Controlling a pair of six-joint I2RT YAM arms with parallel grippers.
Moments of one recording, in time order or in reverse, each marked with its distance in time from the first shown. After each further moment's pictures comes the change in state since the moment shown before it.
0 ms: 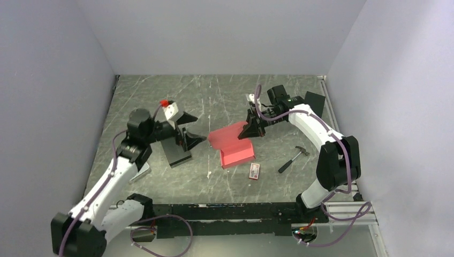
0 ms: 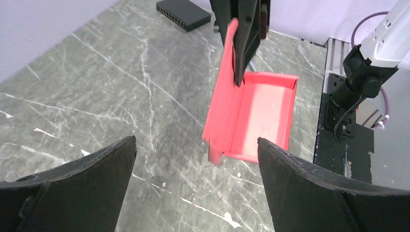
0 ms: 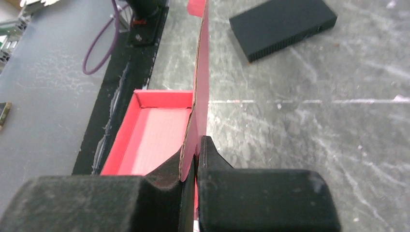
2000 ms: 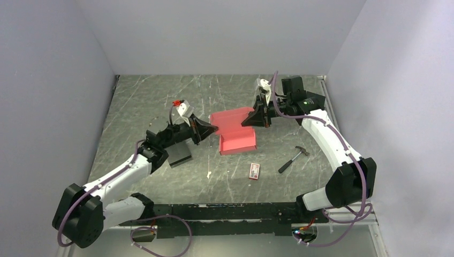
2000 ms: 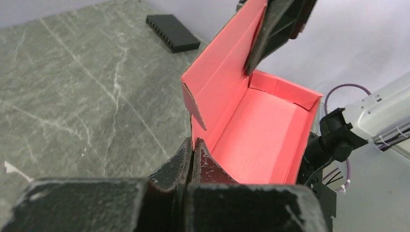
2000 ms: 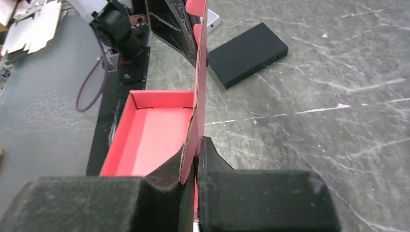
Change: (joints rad) left arm -0.196 0.099 -0.196 0.555 -0.256 -0.410; right arm -0.042 -0.184 0.047 0.182 0.011 0.372
